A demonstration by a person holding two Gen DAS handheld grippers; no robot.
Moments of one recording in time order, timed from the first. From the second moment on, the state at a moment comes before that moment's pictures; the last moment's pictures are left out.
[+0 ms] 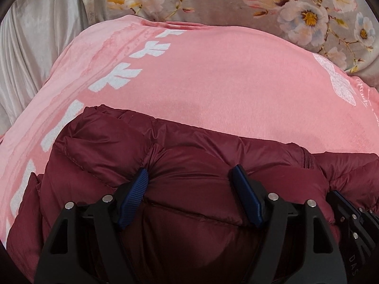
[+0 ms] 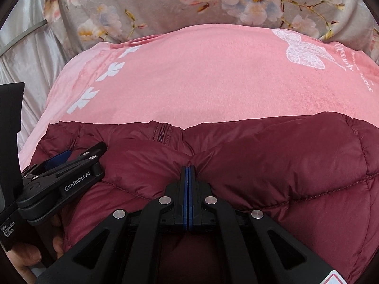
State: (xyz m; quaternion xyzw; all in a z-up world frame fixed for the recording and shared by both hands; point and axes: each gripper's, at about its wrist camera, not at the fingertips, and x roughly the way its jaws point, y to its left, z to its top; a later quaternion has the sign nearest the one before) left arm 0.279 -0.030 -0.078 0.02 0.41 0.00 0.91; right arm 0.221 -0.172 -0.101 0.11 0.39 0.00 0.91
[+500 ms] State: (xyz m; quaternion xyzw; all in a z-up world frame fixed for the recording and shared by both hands) left arm 0.280 -0.041 -0.080 0.05 0.41 0.01 0.91; right arm 0.223 -0.172 -0.101 0.10 0.40 0.00 0.91
